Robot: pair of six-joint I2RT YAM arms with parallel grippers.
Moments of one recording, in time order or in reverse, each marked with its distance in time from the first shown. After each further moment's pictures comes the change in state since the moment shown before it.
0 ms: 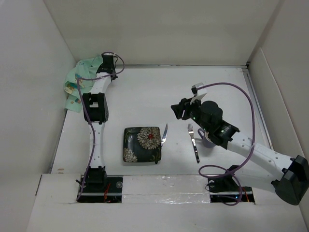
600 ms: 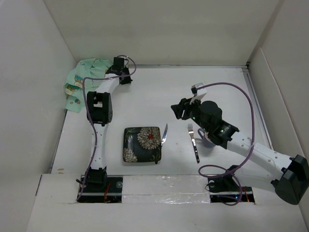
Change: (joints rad) left arm -0.074 -0.138 -0.219 0.045 0.299 -0.122; right arm 0.000 -0.003 0.000 0.000 0.009 0.003
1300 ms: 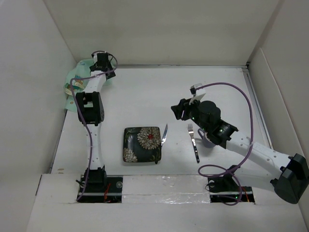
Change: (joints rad) left arm 0.106 -0.066 0.006 -0.040 -0.375 -0.054; right arm 0.000 0.017 0.000 -0.017 0.011 0.000
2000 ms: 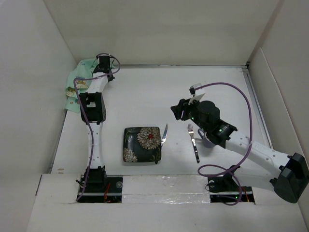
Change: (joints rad) left arm -0.001 0.149 0.132 -0.021 0.073 0.081; right arm 0.000 0.011 0.000 0.000 0.000 0.000
